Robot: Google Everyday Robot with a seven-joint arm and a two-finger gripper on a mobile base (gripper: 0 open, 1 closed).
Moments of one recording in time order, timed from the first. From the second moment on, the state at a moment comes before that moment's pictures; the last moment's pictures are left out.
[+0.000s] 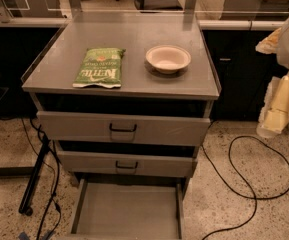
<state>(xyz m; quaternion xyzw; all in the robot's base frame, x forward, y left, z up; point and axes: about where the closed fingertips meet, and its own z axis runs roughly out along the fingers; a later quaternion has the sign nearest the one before) 0.438 -0.217 0.976 -0.60 0.78 -0.03 0.16</state>
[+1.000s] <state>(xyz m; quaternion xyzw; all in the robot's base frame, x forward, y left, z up) 0.487 -0.139 0.990 -0.62 0.77 -0.03 0.15</state>
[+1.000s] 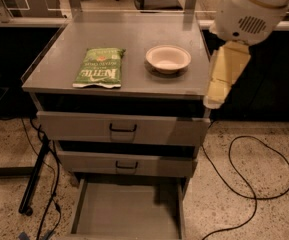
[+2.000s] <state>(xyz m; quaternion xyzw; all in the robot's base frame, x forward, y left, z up) 0.520 -0.095 0.978 -0.62 0.76 0.01 0.19</state>
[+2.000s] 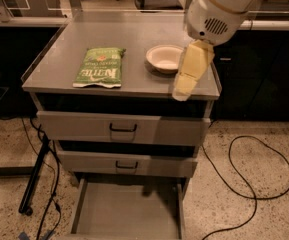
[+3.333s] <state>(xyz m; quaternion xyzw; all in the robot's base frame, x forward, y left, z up) 0.643 0.034 0.963 -0.62 0.75 0.07 0.24</state>
